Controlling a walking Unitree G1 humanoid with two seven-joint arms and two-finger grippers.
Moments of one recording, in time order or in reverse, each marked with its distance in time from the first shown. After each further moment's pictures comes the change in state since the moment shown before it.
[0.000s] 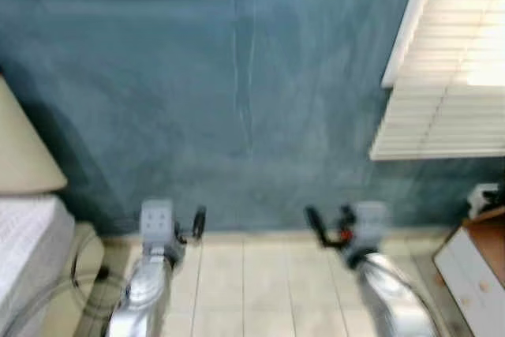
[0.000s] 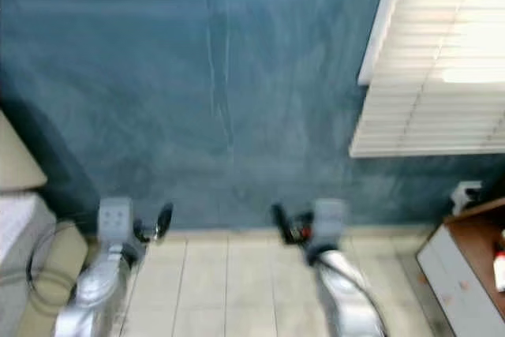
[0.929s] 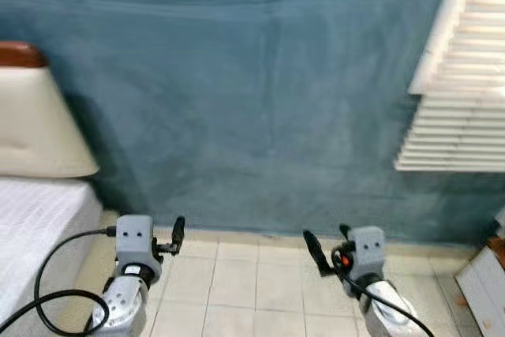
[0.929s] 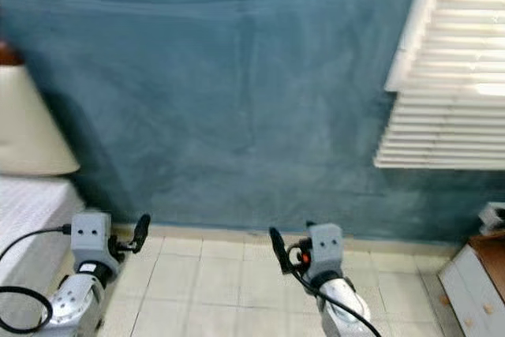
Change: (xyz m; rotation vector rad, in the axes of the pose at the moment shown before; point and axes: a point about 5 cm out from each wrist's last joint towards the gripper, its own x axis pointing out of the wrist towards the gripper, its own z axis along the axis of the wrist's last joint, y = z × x) left arm -0.037 0.025 -0.012 0.072 0.009 0.079; right arm -0.028 -0.002 -0.022 -0.069 0.019 0.040
